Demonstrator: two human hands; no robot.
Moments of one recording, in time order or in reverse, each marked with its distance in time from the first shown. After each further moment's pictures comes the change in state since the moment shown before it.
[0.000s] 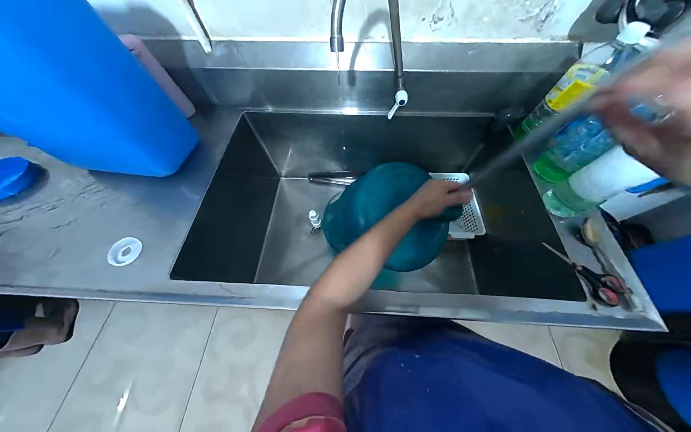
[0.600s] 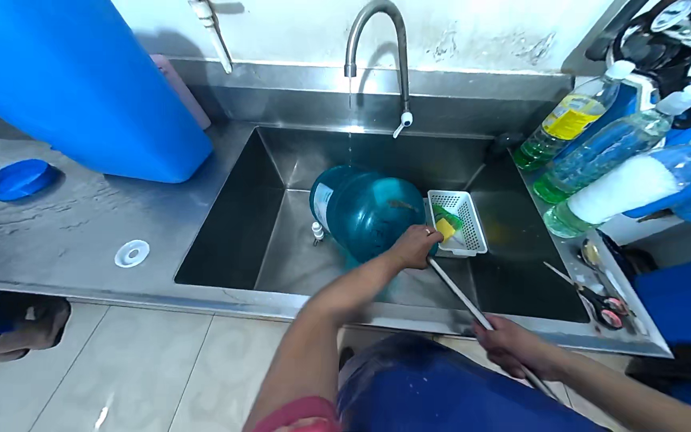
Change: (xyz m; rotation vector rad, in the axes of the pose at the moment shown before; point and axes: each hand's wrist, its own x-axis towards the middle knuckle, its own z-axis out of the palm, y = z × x) left_hand -0.039 -0.073 0.041 0.511 -0.104 0.092; right_hand -0.158 -0.169 0.075 1.240 -1.043 1.301
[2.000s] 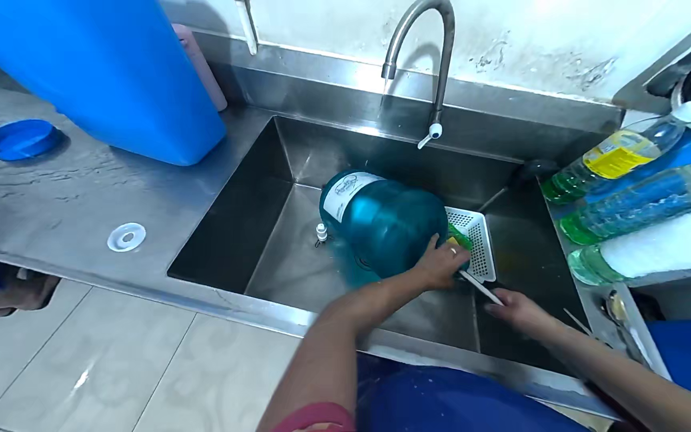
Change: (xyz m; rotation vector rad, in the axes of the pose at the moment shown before) left_hand 0.036 -0.001 0.024 -0.071 0.129 -0.049; right_hand 0.072 -0.052 -0.065 -0.457 0.201 0.079
